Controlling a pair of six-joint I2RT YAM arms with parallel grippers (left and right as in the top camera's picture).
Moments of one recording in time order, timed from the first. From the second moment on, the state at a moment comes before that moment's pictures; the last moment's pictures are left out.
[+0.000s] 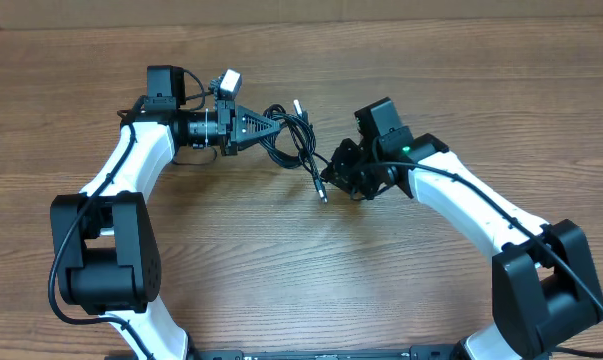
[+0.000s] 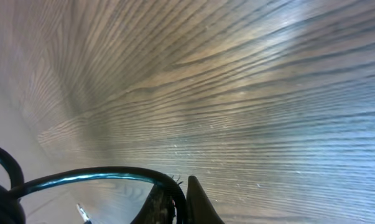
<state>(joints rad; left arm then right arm) 0.01 1.92 1.31 -0.47 1.44 -0.40 0.44 1.74 1.17 -0.55 -0.42 1.02</state>
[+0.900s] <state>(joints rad) -0.02 1.93 1.30 -0.58 1.04 -0.26 0.50 1.76 1.15 -0.70 -0.62 0.83</state>
